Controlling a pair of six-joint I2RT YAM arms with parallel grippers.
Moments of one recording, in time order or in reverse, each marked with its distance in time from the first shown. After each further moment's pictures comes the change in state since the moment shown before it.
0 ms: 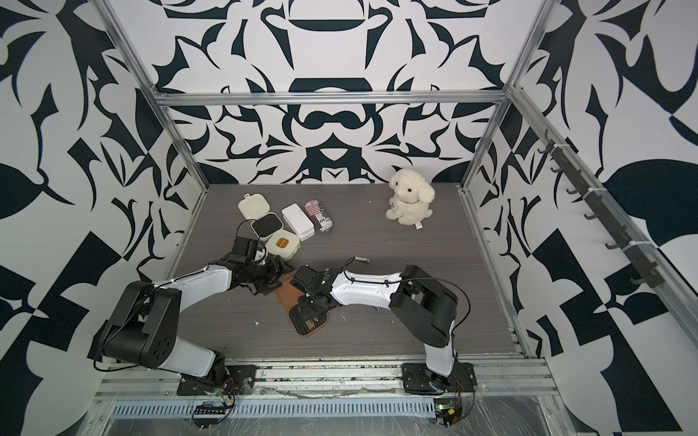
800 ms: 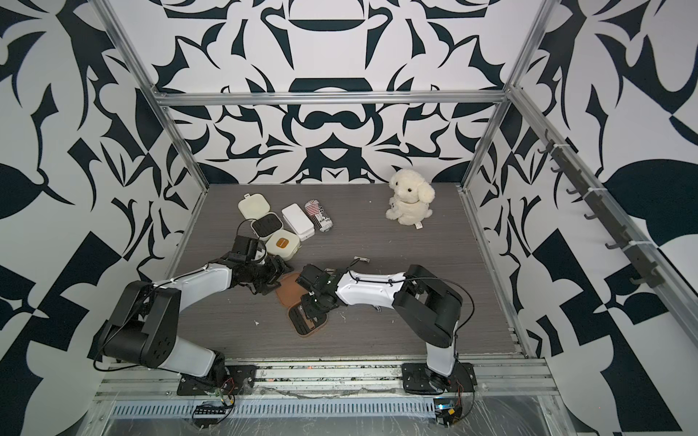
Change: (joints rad) left arm 0.000 0.002 0.018 -0.040 -0.016 0.000; right arm -0.027 -0.021 -0.056 0.066 -0.035 0.010
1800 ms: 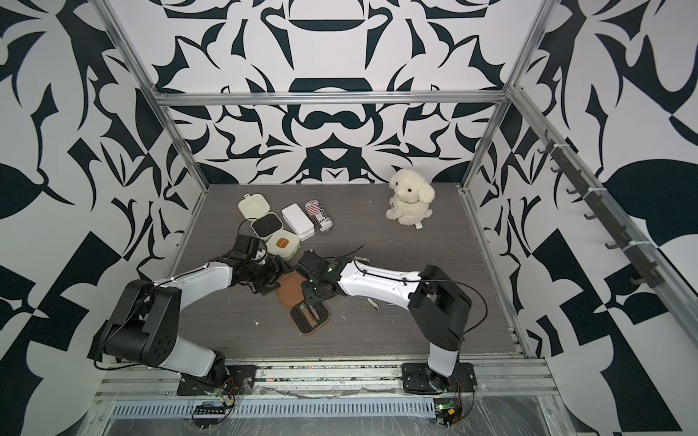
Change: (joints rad) left arm -0.004 0.010 0.028 -0.043 -0.007 0.008; right arm -0.021 -0.112 0.122 -0.180 0.153 -0.033
